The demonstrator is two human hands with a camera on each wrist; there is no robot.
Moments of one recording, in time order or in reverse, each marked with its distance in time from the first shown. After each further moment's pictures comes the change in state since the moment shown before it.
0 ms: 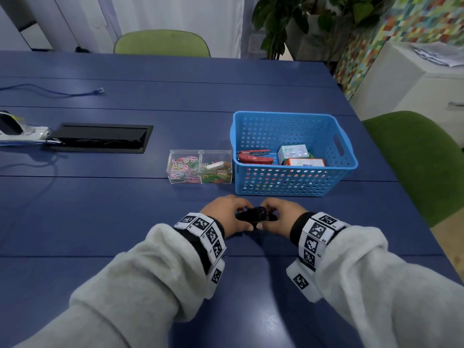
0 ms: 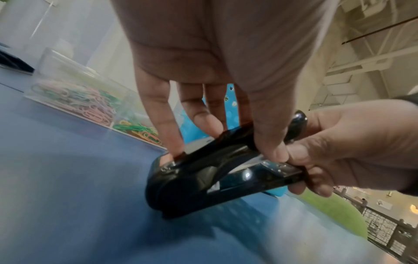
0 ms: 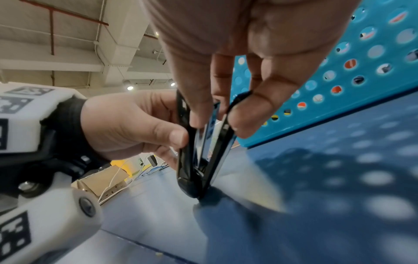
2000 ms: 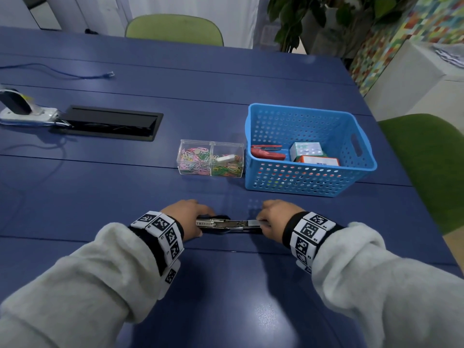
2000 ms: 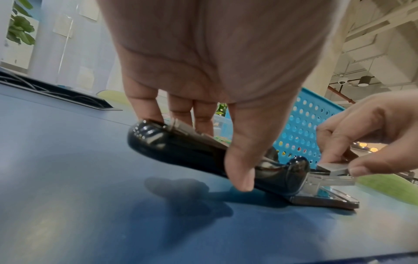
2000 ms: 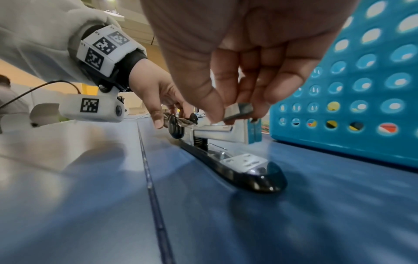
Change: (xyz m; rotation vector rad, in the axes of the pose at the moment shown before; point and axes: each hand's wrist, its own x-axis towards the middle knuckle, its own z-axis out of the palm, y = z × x) left_hand -0.035 -0.077 -0.026 0.267 -0.189 -0.203; right_hand 0.011 -0.028 0.017 -0.755 -0.258 -0.240
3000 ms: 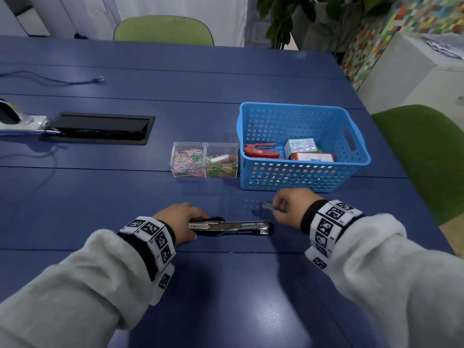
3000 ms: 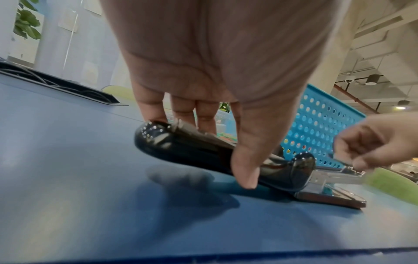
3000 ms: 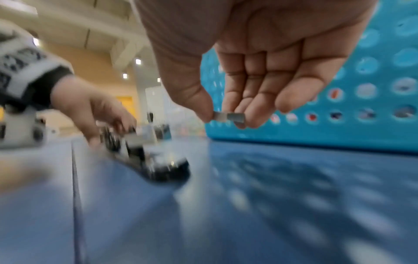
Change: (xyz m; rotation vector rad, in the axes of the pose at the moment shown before) left_hand 0.003 -0.007 0.001 -0.034 0.009 0.038; right_hand -0.017 0.036 -0.010 0.351 0.167 0.223
